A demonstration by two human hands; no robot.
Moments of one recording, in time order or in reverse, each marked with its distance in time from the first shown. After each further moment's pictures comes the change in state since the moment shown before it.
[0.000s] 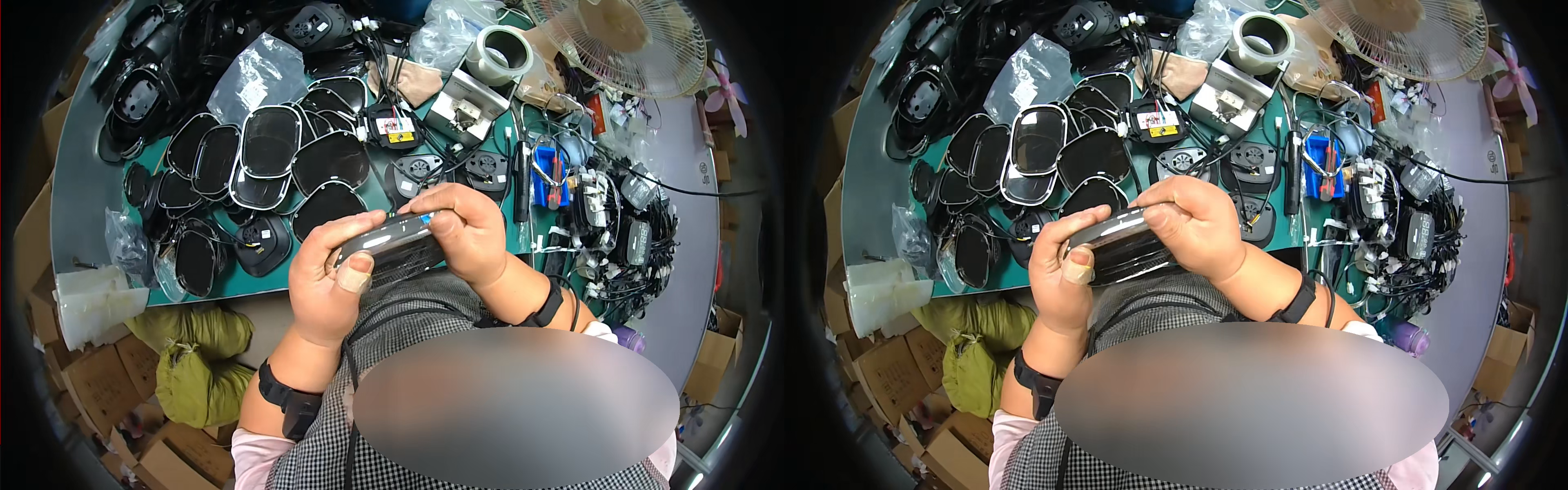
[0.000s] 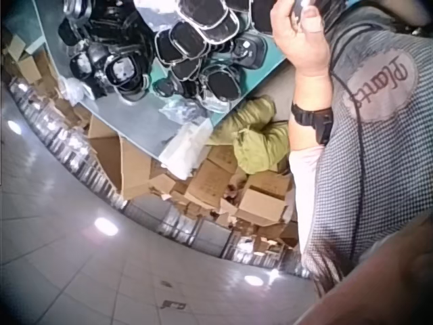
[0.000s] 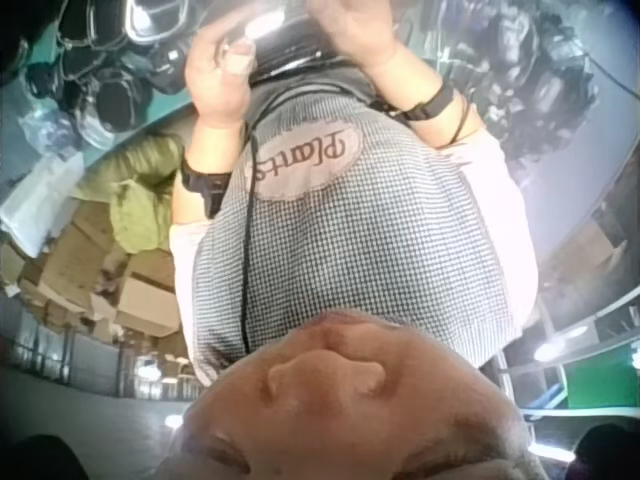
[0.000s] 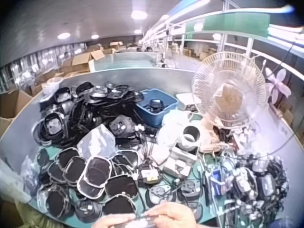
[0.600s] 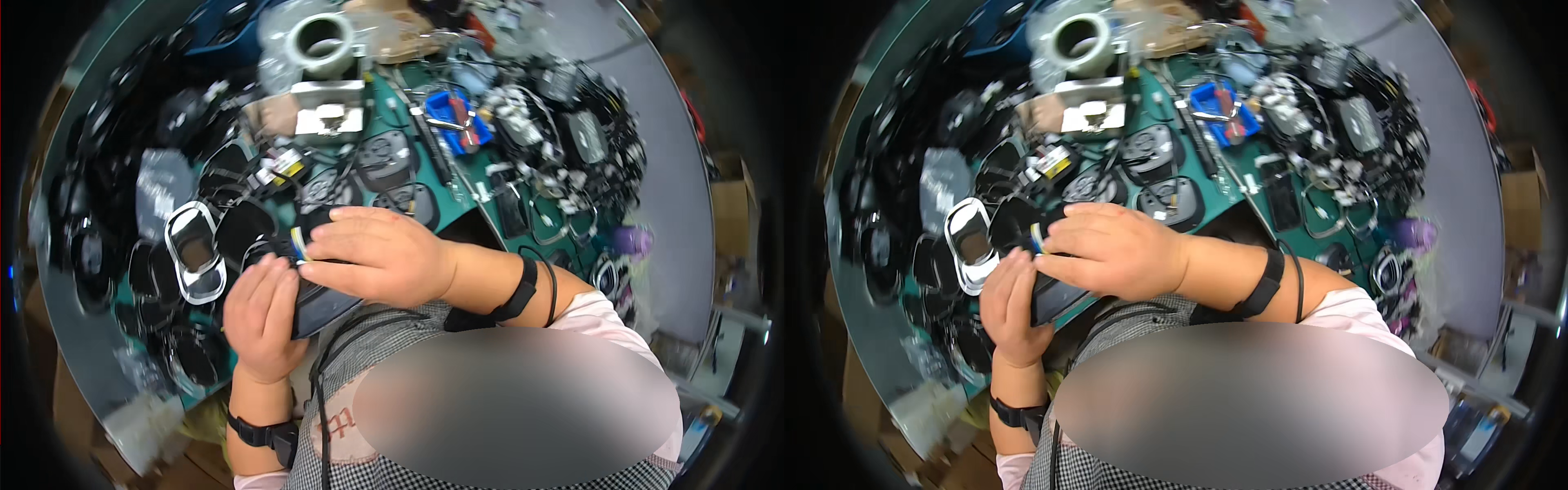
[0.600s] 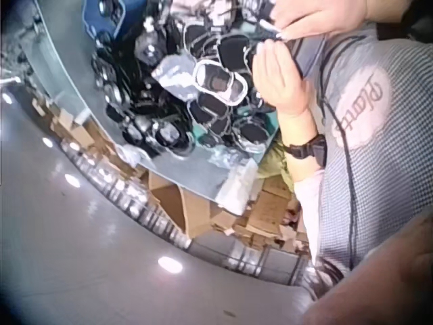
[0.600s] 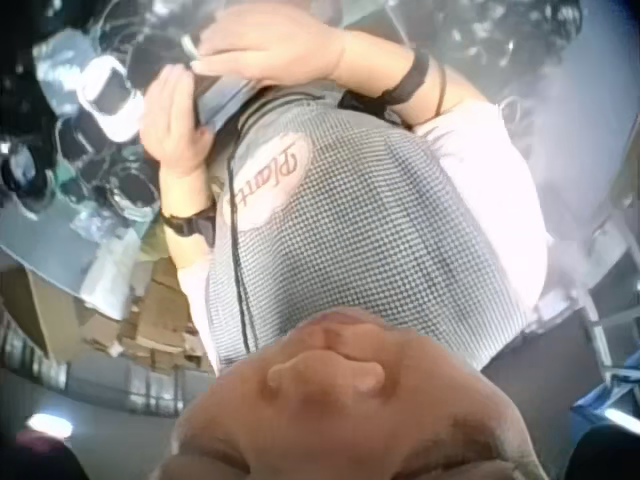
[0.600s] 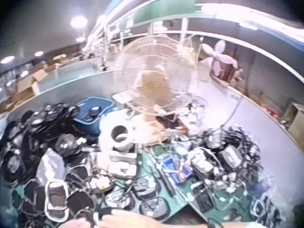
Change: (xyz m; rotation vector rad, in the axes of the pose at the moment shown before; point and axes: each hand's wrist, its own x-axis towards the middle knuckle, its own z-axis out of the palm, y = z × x) left_hand 0.043 0.017 0.037 1.080 -0.593 0.797; right_hand -0.029 -0.038 -0.073 -0.853 -0.125 -0.568
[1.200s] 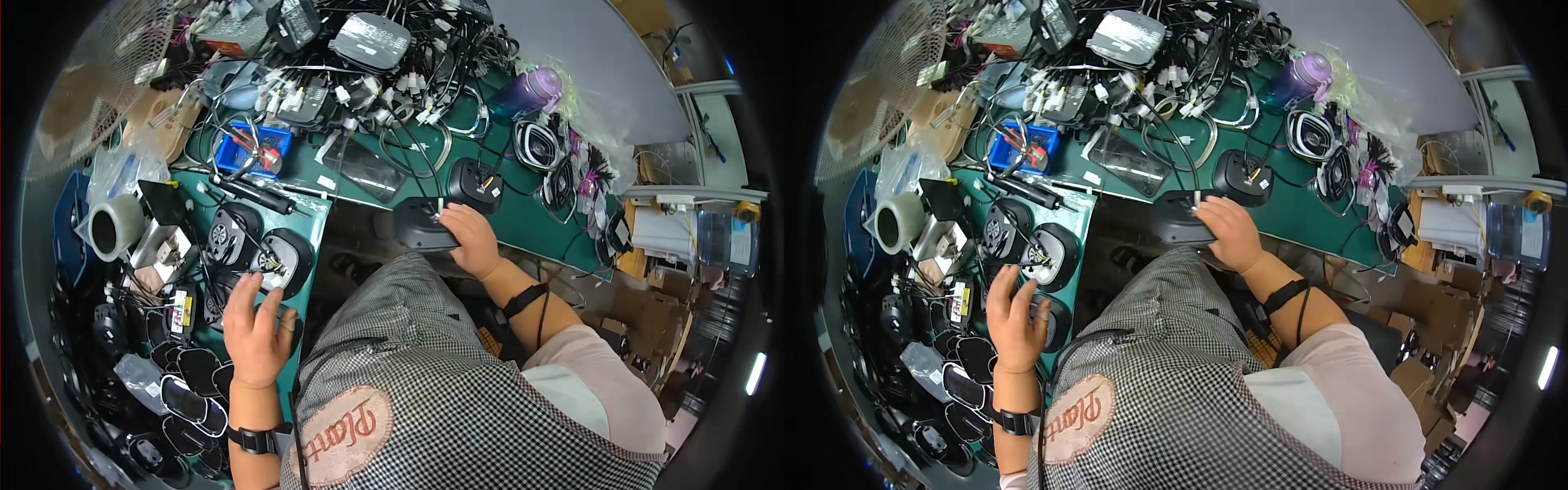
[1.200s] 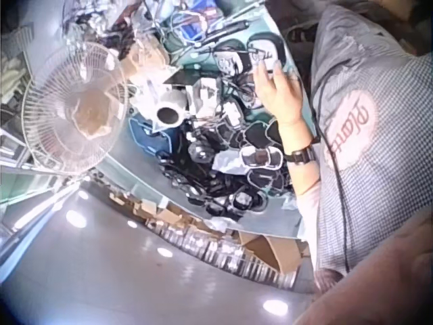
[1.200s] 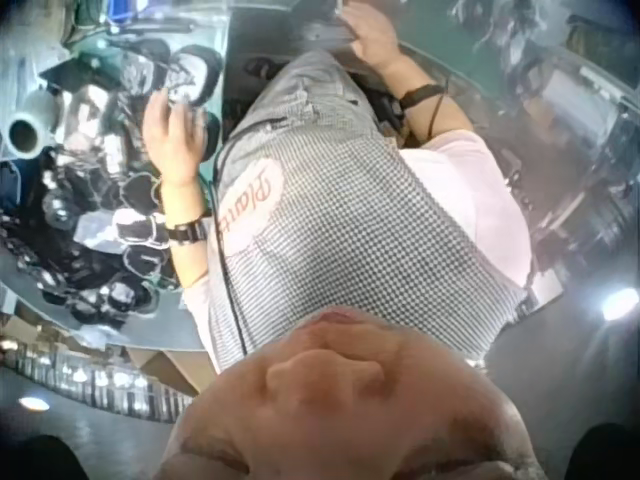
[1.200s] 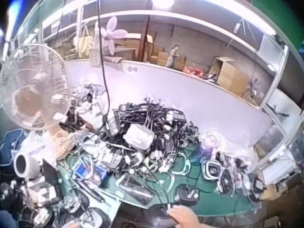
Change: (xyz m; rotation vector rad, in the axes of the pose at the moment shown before) left_hand 0.079 0.066 0.152 -0.275 -0.405 0.341; right_hand -0.348 -0.105 -0.136 -0.699 0.053 1.127
